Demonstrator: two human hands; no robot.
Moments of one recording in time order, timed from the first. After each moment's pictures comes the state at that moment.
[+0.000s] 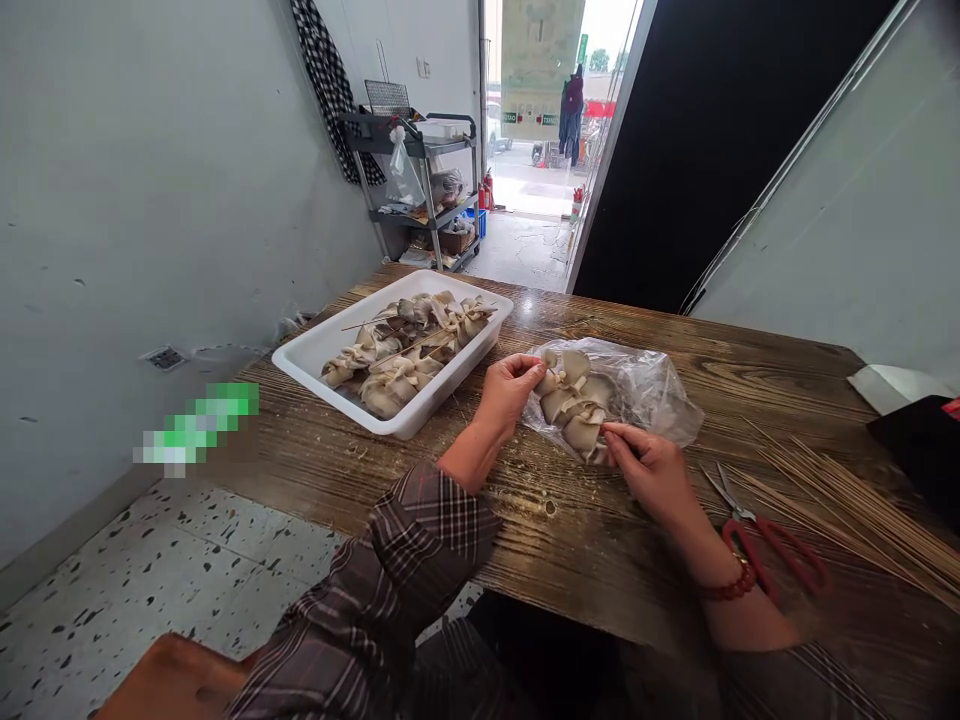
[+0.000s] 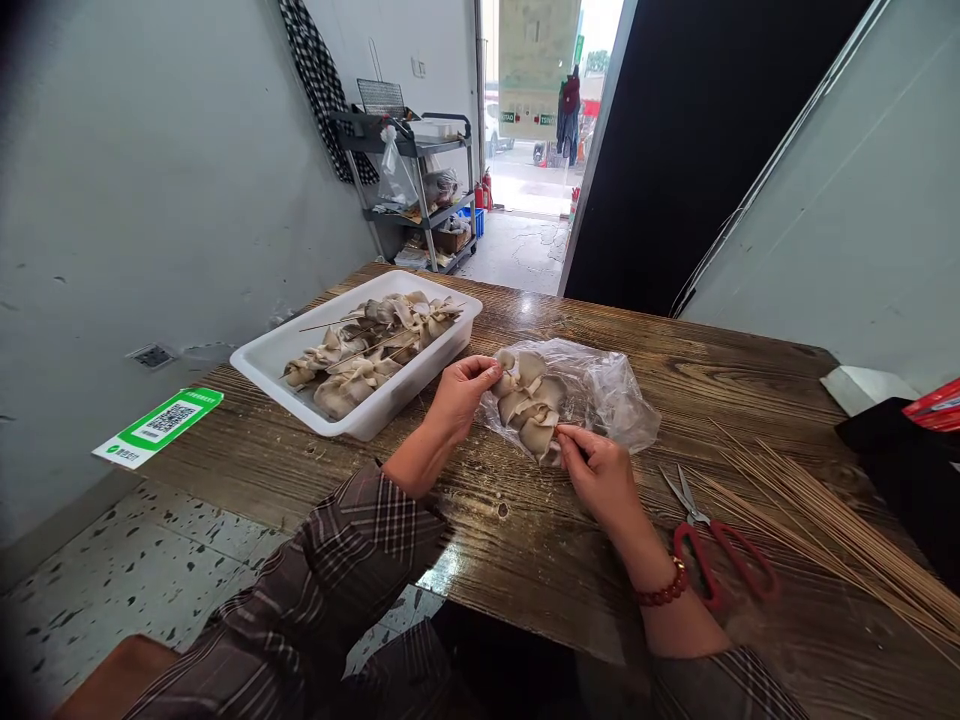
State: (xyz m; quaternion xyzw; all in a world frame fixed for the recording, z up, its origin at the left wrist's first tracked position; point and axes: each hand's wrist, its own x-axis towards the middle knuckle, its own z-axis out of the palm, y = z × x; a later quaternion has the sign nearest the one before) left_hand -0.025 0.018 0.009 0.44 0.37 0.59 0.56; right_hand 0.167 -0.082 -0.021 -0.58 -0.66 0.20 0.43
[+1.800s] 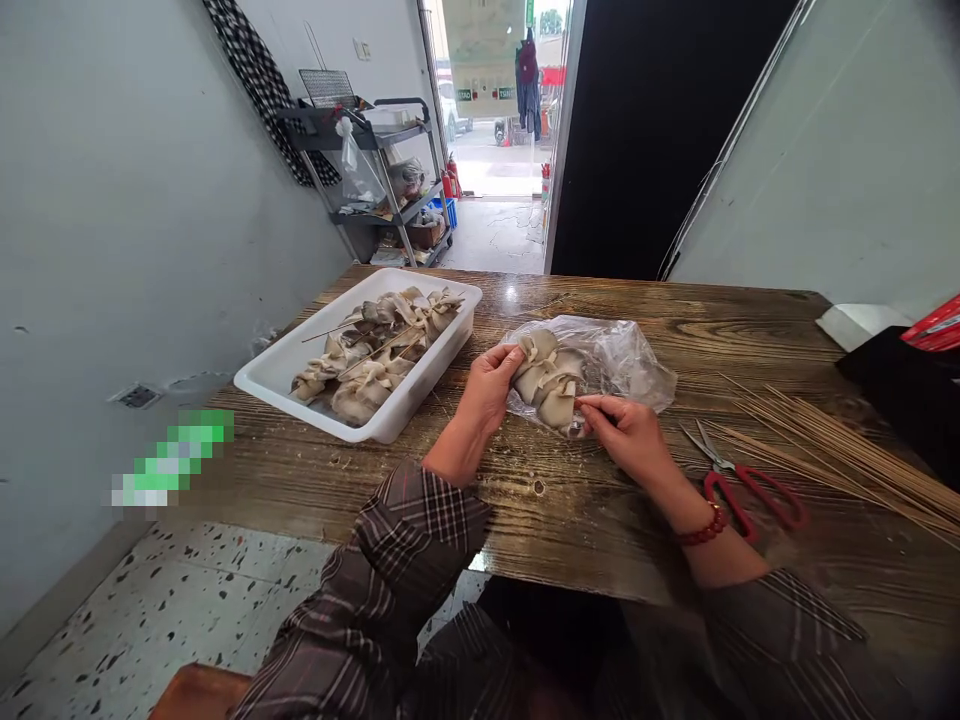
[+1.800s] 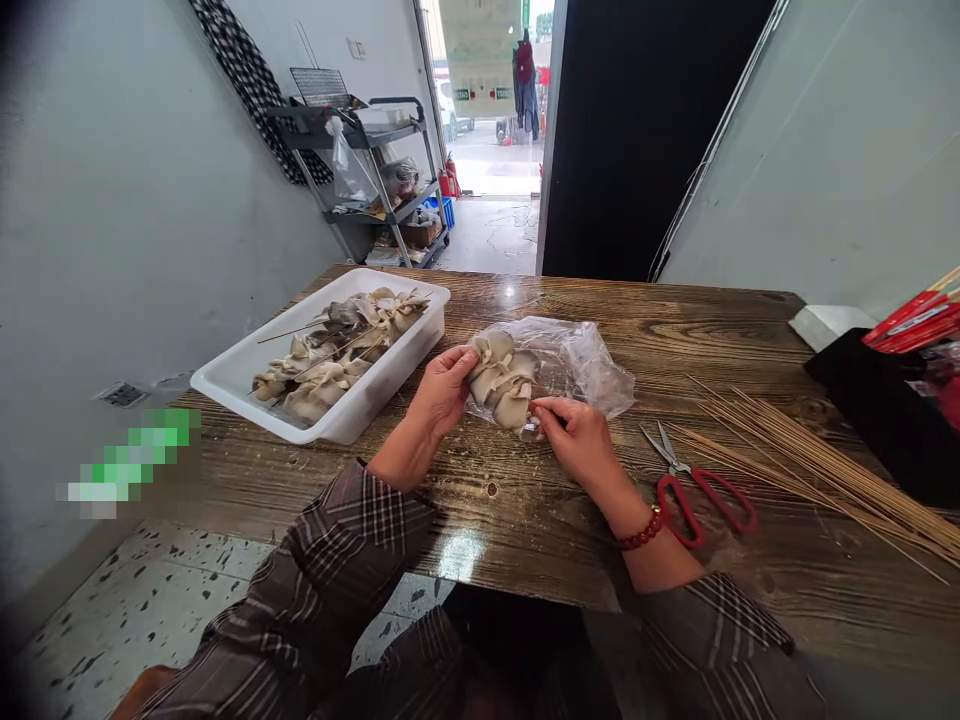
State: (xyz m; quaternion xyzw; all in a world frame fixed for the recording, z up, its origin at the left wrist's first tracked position) left_hand -0.015 0.017 0.004 0.39 0.31 0.56 0.66; right_hand 0.166 -0.076 -0.022 -0.56 -0.65 0.23 0.46
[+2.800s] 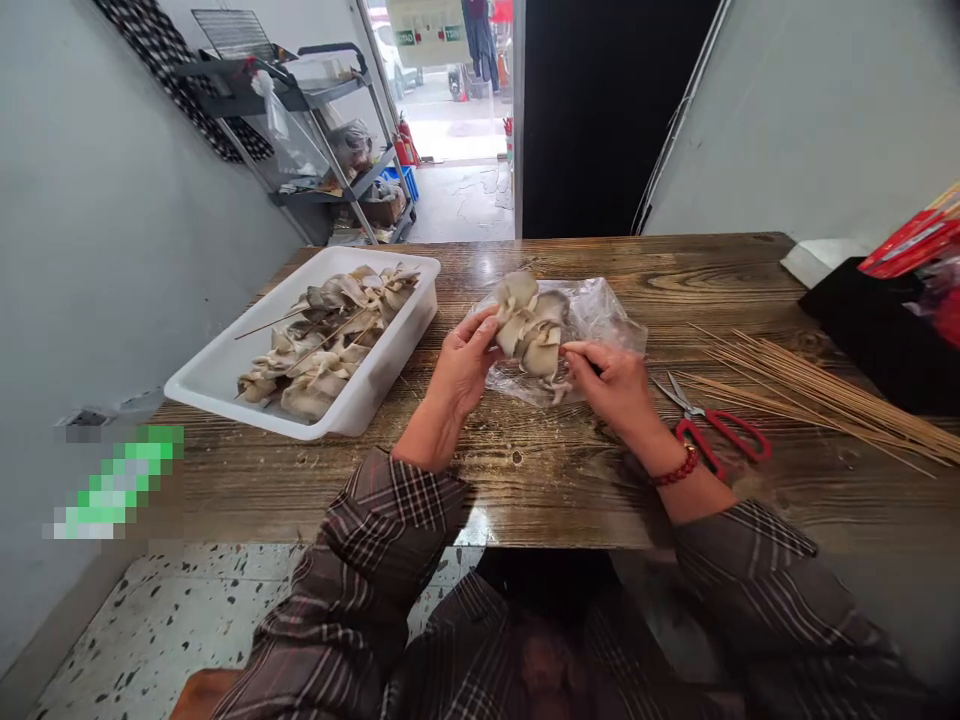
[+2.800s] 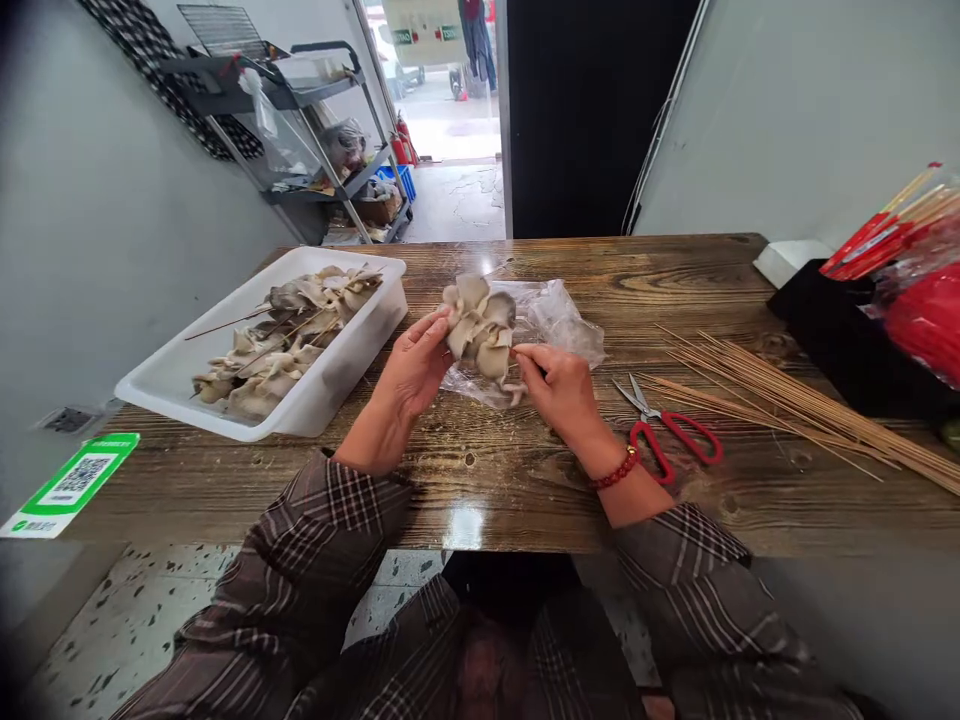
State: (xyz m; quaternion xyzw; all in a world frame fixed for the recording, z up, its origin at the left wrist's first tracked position) left_hand -0.006 0.013 0.009 0.41 0.32 0.53 0.67; right_hand 0.173 -0.073 -0.006 -0.57 -0.64 0.10 0.50
